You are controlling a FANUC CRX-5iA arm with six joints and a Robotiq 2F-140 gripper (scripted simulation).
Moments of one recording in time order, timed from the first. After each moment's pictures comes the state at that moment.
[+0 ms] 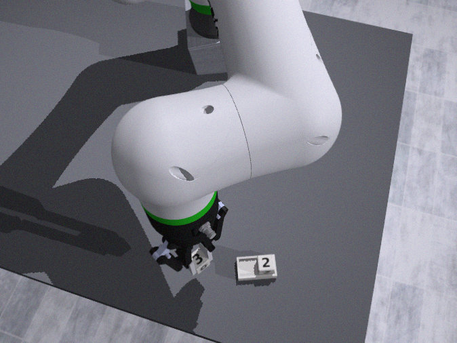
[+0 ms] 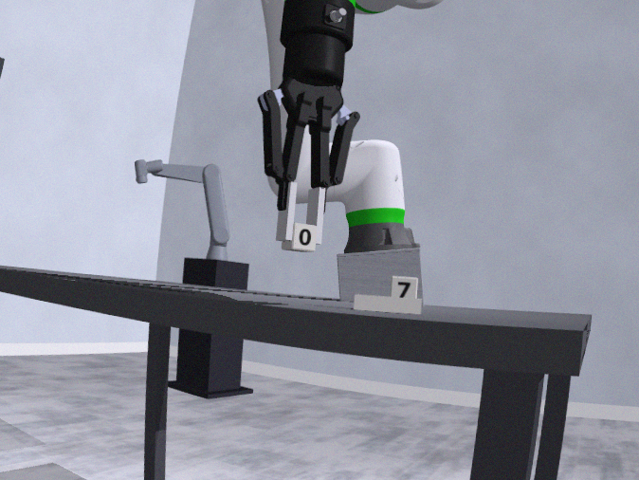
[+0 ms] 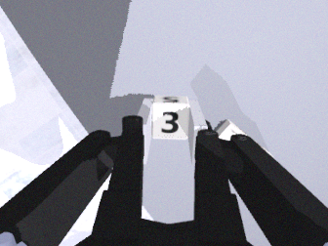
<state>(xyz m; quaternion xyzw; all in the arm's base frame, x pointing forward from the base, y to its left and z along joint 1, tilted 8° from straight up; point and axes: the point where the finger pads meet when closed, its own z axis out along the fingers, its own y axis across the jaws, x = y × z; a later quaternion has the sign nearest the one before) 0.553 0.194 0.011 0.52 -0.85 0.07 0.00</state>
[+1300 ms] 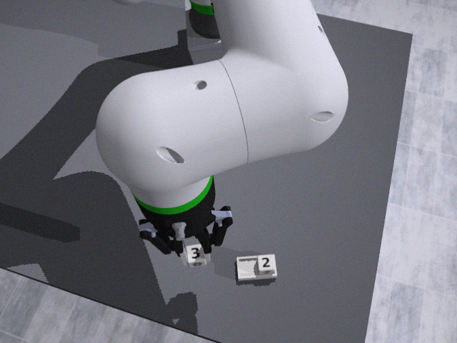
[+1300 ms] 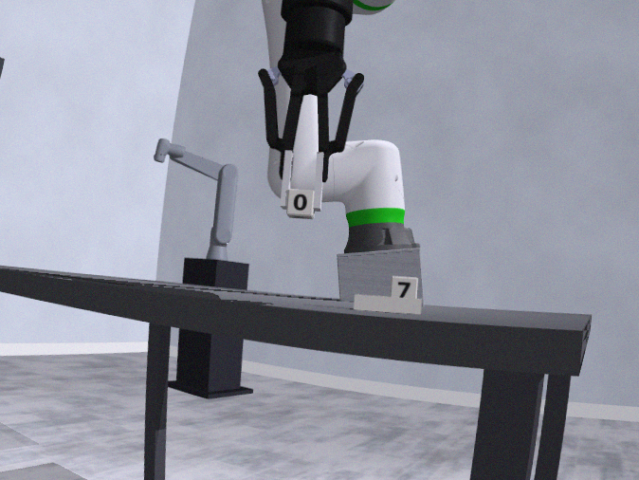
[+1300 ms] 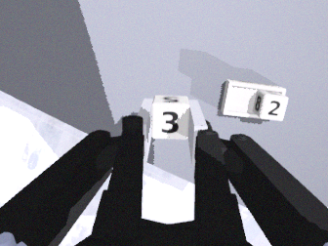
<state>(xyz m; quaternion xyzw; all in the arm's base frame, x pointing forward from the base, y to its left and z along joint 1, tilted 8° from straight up) 0.552 0.199 0.050 0.27 -0.96 0.07 -0.01</state>
